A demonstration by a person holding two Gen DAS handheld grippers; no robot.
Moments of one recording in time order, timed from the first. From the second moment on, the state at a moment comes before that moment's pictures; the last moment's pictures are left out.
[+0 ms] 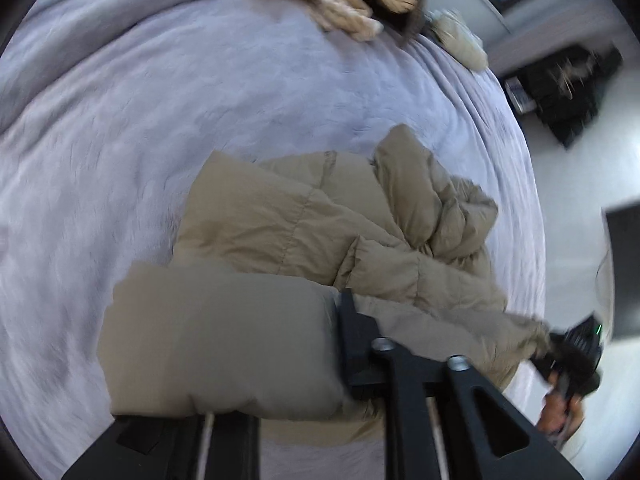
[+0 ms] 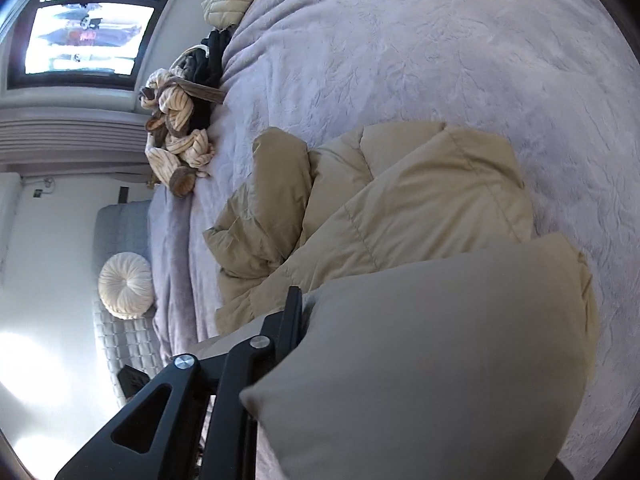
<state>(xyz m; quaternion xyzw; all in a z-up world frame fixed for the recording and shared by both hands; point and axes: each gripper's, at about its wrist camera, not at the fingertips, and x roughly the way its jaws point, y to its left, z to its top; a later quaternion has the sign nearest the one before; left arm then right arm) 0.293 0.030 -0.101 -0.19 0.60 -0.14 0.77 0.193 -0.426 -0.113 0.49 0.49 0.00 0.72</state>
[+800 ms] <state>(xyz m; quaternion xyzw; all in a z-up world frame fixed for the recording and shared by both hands) 0.315 0.000 -0.133 -0.02 0.54 -0.09 0.84 0.197 -0.393 -0.103 0.20 0.53 -0.08 0.82</state>
